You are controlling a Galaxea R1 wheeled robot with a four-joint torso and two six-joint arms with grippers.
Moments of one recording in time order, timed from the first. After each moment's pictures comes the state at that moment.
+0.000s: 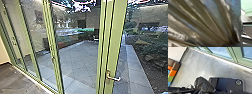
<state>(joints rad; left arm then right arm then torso) 1.50 2.95 -2.59 -0.59 0.12 0.63 -1.10 1.73 -1.01 0.18 -0.16 -0.05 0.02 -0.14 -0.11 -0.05</state>
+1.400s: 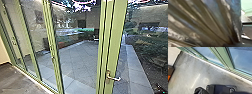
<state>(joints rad) 1.50 2.97 -2.60 -0.59 0.11 0.63 -0.43 1.71 -1.03 0.22 -0.68 0.38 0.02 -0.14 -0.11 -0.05</state>
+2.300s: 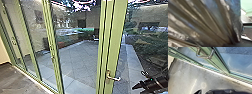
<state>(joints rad) 1.50 2.99 -2.63 -0.59 0.12 0.63 -0.31 1.89 -1.22 0.14 -0.75 0.62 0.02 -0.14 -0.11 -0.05</state>
